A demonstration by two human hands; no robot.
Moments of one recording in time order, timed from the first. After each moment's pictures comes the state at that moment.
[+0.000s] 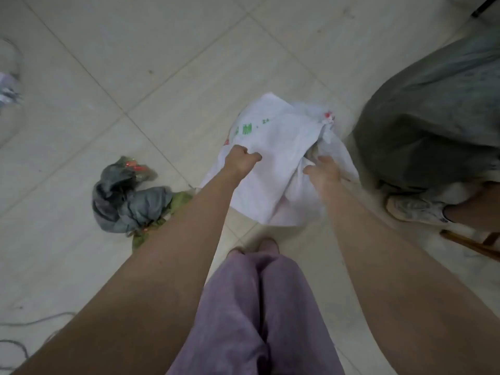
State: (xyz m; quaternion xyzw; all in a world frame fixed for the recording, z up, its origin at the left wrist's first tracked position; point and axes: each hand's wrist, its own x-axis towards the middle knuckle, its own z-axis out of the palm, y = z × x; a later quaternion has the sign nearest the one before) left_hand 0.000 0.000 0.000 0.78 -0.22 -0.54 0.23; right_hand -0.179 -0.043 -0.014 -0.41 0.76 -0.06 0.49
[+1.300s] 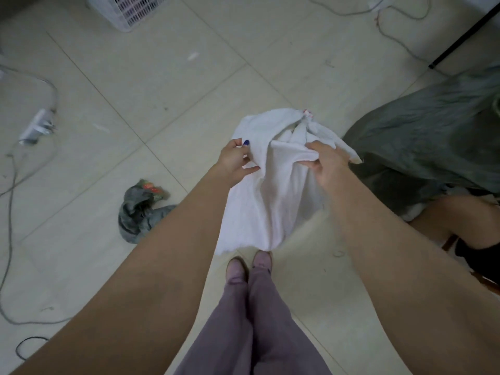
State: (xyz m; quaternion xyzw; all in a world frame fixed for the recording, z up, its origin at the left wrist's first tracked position) left_hand 0.010 -0.032 0.200 0.61 -0.02 -0.63 0.47; right_hand -0.164 -0.095 0.203 -0.17 0.65 -0.36 0.65
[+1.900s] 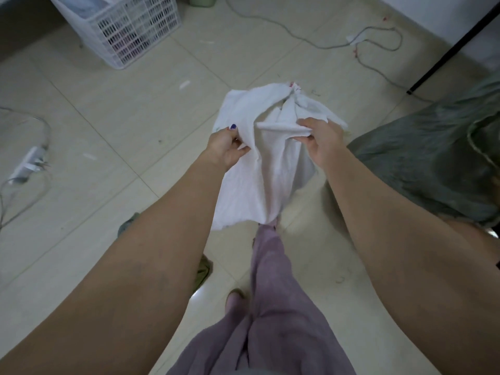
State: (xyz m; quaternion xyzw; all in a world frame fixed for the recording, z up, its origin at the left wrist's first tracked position) left_hand 0.063 -0.139 0.242 0.51 0.05 -0.63 0.58; right_hand -0.113 -0.191 0.265 -0.21 0.58 -0.43 0.66
